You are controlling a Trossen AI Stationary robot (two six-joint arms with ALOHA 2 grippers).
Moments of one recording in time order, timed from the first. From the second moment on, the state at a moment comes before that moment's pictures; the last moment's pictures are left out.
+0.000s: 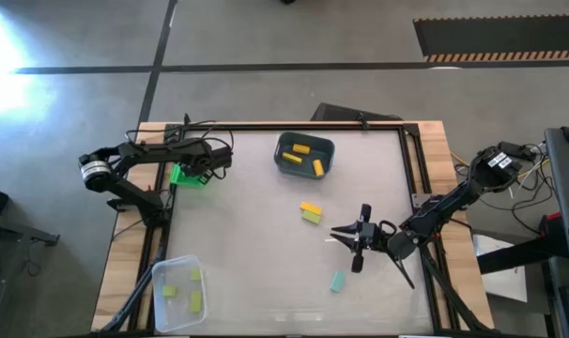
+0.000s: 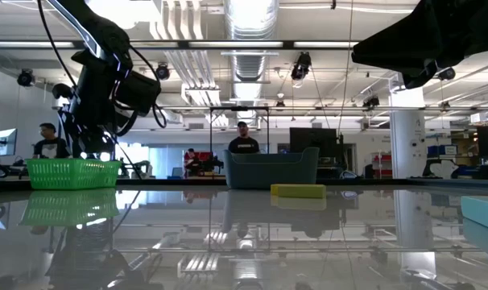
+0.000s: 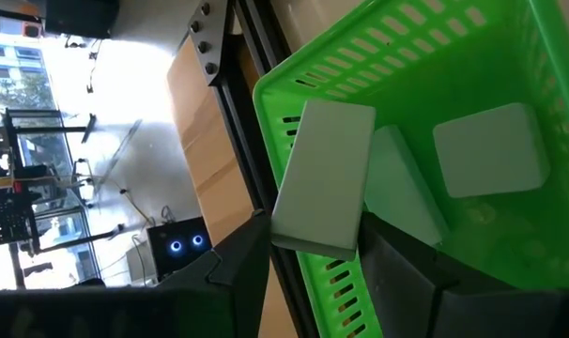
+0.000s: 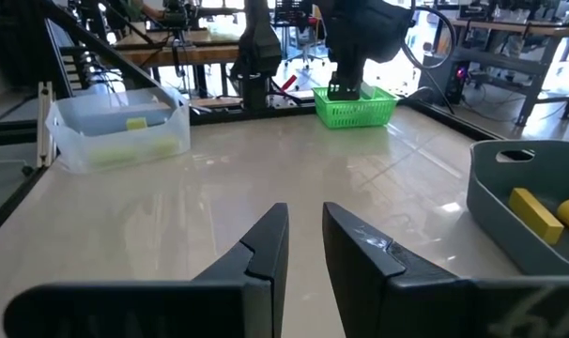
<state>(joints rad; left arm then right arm) 0.54 1.44 0.79 -1.16 -0.76 -0.60 0.64 1.38 0.39 0.79 0.84 0.18</state>
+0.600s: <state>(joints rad) 0.54 1.44 0.79 -1.14 -0.75 -0.60 0.64 1.38 0.39 0.79 0.84 0.17</state>
